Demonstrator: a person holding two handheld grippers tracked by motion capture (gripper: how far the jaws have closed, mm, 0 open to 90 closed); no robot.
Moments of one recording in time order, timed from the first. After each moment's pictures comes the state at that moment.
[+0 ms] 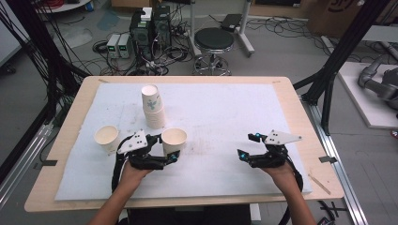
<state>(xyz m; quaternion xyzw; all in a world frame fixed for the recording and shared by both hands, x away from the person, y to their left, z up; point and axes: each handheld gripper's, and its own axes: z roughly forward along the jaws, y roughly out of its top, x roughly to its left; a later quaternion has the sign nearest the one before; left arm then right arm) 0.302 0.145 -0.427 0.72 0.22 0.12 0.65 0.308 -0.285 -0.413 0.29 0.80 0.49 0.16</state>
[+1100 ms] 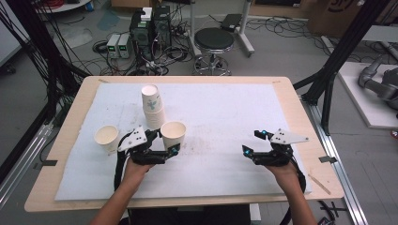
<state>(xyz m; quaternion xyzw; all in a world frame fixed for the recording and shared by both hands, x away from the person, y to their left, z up) 0.317 0.137 -0.426 0.70 0.23 0.14 0.67 0.307 -0.295 -0.408 0.31 0.78 0.50 0.20</state>
